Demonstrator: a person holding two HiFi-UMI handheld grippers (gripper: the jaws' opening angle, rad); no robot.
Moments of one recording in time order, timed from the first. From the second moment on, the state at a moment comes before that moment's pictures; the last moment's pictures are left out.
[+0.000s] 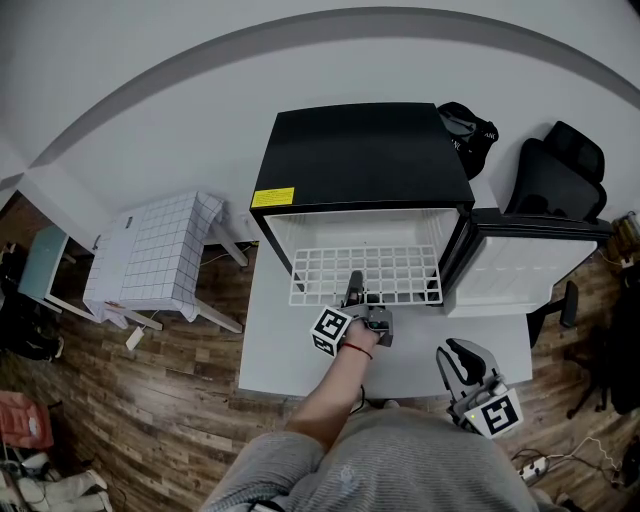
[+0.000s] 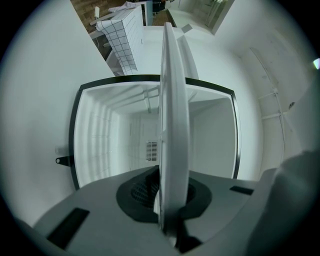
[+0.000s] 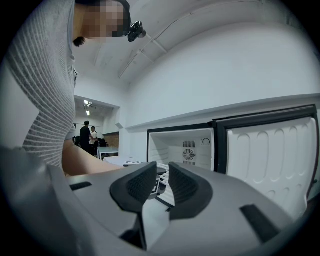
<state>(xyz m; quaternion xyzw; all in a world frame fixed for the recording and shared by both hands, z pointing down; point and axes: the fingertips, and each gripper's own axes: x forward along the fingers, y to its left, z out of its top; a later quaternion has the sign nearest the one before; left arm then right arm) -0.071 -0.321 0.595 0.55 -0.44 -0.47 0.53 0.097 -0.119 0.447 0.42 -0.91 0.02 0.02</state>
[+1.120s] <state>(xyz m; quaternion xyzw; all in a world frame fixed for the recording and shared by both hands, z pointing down) -0.074 -0.275 0.603 0.53 -0.43 -0.49 0.54 0.095 -0.126 0.449 0.40 -0.92 0.01 0.02</state>
